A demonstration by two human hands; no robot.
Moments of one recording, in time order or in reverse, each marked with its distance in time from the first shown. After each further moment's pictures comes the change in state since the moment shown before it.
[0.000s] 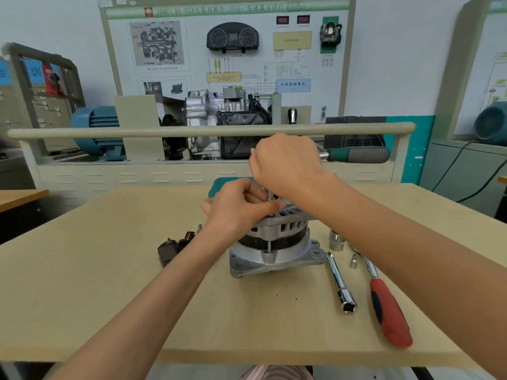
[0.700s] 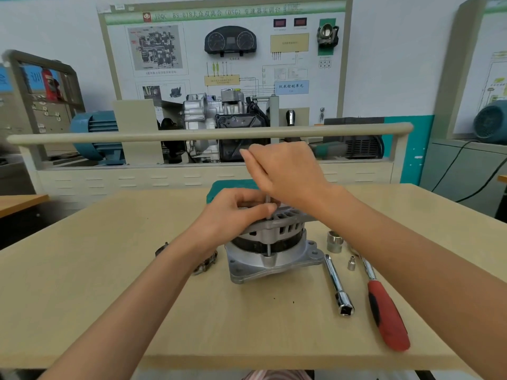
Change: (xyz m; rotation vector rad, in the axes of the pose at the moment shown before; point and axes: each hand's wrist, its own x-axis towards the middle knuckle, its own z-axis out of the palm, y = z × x) left_hand 0.000 -0.006 -0.012 -0.066 -0.261 0.057; right_hand -0.016 0.011 0.006 0.214 0.326 -0.211
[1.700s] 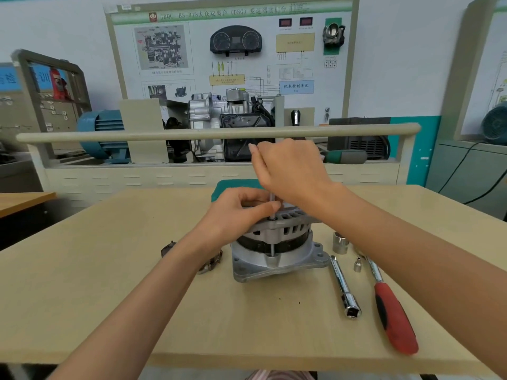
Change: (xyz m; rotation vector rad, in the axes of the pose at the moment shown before) left_hand 0.000 -0.002 -0.001 -0.015 0.048 -0.018; right_hand 0.005 -0.003 0.007 -0.165 -0.044 0.071
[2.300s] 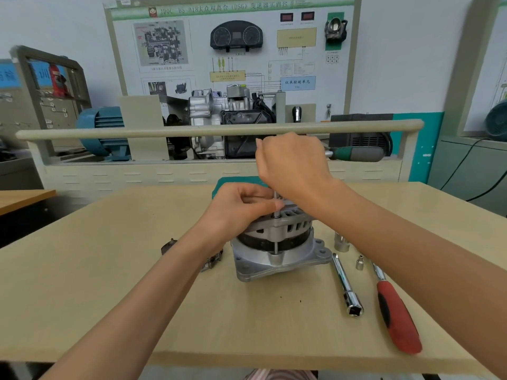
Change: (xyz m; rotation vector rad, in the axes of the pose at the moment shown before) left_hand 0.004 0.000 0.003 -0.109 0.047 -0.022; right_hand 0.006 -0.002 0.003 -0.075 -0.132 0.142
